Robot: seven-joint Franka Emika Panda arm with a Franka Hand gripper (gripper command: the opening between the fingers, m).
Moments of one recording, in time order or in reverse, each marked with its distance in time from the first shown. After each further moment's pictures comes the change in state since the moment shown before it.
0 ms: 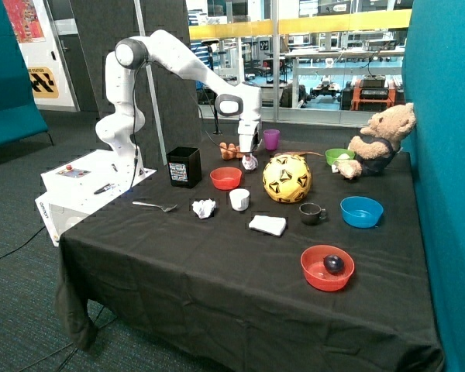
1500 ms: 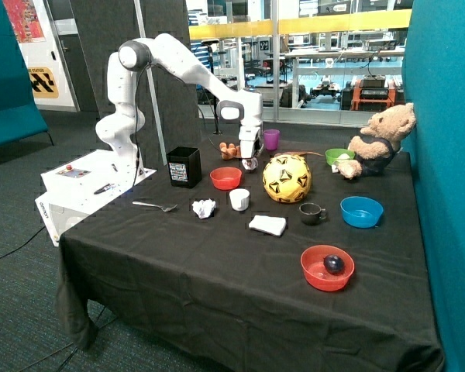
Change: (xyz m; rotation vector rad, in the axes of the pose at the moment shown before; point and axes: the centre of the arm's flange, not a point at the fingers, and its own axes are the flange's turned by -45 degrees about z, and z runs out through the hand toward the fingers) arm 0.007 0.001 0.022 0.007 0.011 0.014
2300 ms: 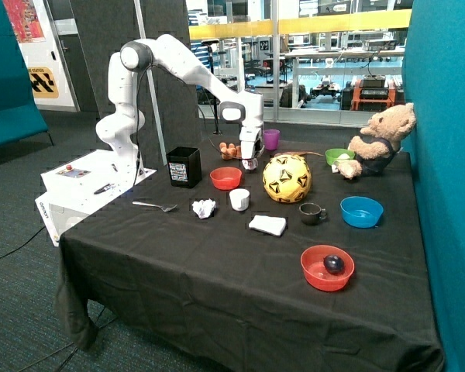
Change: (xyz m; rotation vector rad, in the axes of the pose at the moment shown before) arm 0.003 -0.004 0.004 -0.006 -0.002 0.031
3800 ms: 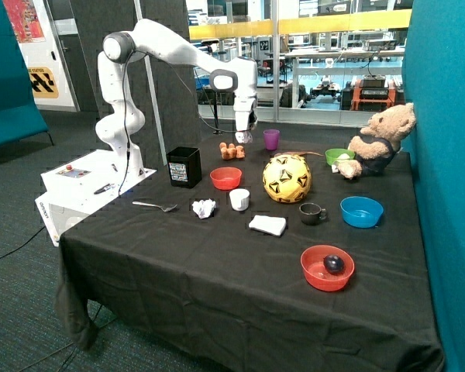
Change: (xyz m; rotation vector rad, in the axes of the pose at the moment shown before) arm -0.025 0.012 -0.121 -0.004 -0.009 -0.094
